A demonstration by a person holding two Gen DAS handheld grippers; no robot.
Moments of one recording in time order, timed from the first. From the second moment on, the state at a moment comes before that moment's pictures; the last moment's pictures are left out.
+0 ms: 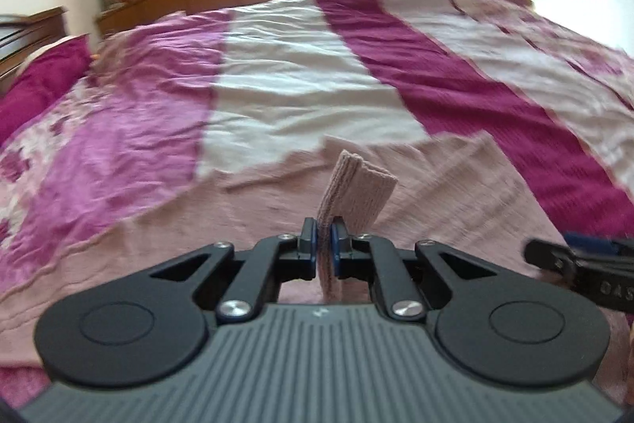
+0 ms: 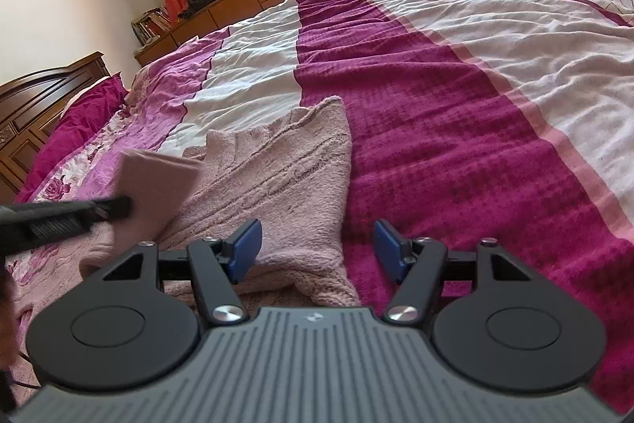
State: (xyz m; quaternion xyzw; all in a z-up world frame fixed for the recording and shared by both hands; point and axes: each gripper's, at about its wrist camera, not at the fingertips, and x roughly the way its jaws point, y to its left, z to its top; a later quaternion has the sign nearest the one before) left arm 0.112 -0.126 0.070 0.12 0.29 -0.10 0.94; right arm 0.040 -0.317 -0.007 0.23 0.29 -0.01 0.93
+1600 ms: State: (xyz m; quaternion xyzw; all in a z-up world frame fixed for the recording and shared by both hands) left arm 0.133 0.049 0.033 -0.12 0.42 0.03 0.90; right arm 0.012 -0.279 0.033 0.18 0.27 -0.01 0.95
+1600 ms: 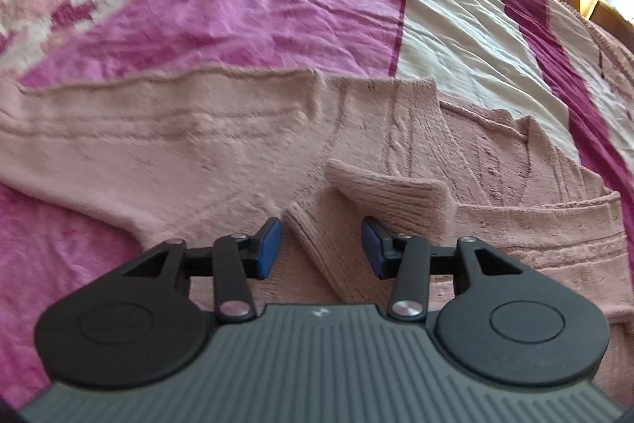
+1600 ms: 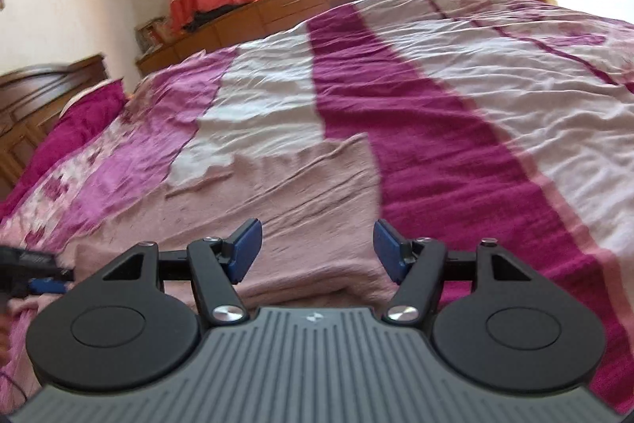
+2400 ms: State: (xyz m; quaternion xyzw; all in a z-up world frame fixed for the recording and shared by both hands) left arm 0.123 0.084 0.051 -0.14 0.41 0.06 0.90; right arm 0.068 -0.264 0.047 0.16 0.33 -0.01 0.93
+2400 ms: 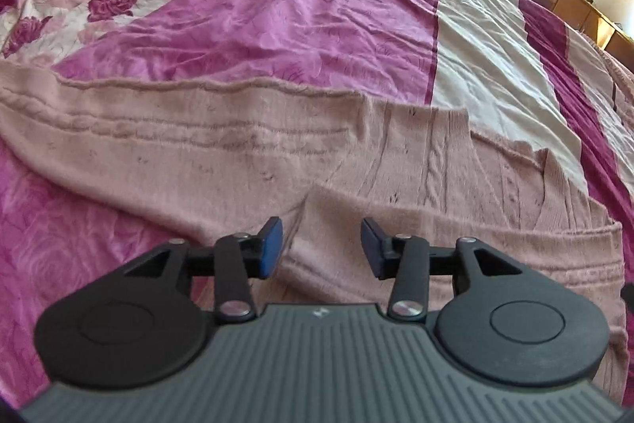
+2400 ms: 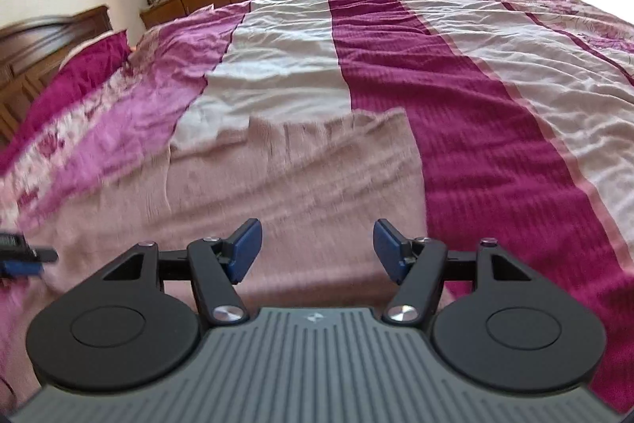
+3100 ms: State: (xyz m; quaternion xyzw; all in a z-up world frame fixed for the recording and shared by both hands) left arm 0.142 0.075 0.028 -0.08 0.40 -0.02 0.91; right arm 0.182 -0.271 0.024 0.17 0.37 -0.13 0.90
